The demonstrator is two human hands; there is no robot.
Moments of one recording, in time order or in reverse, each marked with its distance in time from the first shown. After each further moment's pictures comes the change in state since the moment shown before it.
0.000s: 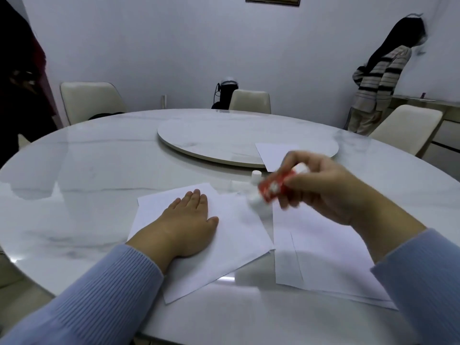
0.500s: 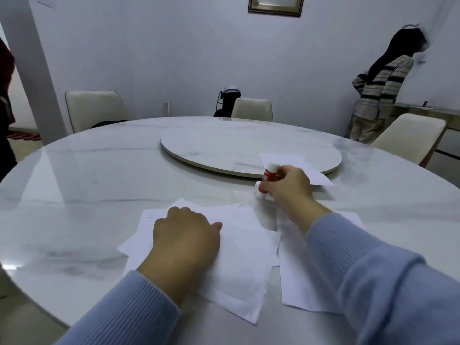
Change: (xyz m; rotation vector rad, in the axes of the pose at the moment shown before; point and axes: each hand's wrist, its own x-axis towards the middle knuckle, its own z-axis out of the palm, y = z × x) left_hand -0.009 0.019 -0.011 0.101 0.164 -0.276; right_hand 0.088 0.061 0.003 -0.449 0.703 0.187
